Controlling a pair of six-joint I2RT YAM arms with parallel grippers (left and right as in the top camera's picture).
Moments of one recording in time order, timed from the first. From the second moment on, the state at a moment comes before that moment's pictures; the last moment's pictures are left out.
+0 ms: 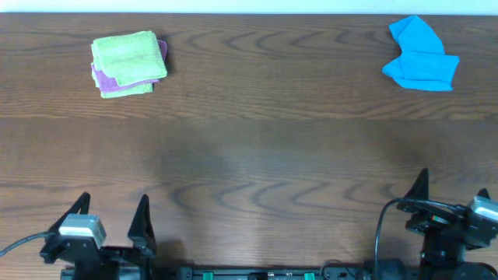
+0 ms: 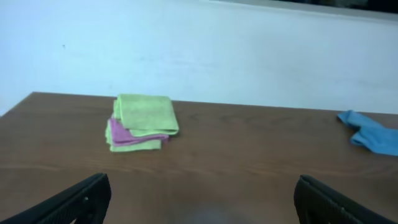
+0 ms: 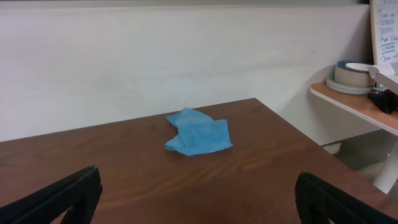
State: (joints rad) left arm 0.18 0.16 0.96 -0.94 0.28 -0.06; right arm 0.06 0.09 0.67 -0.65 0.42 0.09
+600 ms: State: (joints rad) left arm 0.09 0.01 0.47 -0.69 0.17 0.11; right arm 0.06 0.09 0.67 -0.65 0.42 0.09
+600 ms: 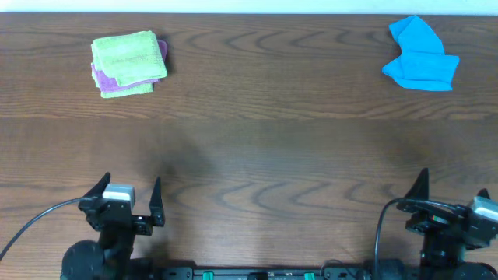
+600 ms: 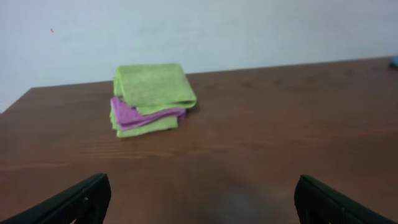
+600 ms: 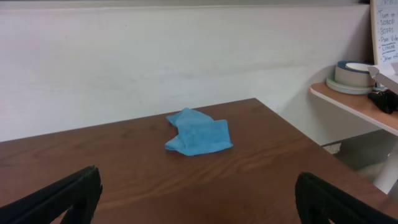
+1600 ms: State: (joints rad) left arm 0.05 0.01 0.16 -0.69 0.13 0.15; right arm 0.06 0.09 0.67 -0.65 0.42 0.09
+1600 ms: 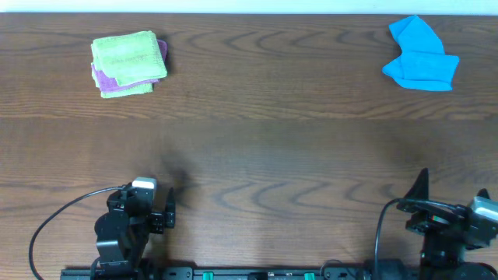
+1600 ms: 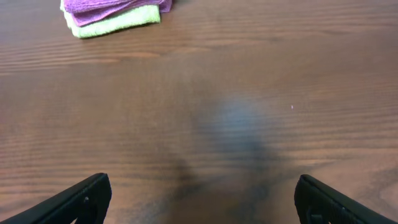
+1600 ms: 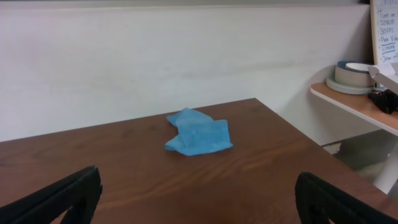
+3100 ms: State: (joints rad) left arm 0.10 0.01 0.16 -0.69 0.10 0.15; right arm 0.06 0.09 0.67 -0.65 0.42 0.09
